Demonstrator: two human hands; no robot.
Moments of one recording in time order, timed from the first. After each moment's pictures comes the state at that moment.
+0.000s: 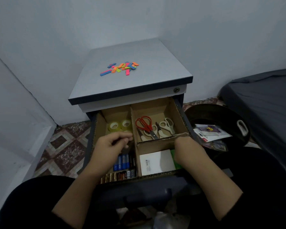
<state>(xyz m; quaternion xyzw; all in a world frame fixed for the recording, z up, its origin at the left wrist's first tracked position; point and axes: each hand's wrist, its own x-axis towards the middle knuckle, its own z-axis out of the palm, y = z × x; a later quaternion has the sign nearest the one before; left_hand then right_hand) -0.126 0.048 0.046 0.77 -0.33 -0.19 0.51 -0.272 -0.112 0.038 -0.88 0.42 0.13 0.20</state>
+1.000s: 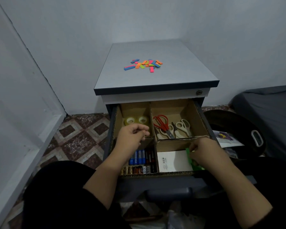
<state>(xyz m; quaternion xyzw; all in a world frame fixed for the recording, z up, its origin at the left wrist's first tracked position) -0.105 0.038 0.029 0.74 -0.24 -0.24 0.58 -0.272 -0.101 0.042 -0.85 0.46 0.05 0.25</state>
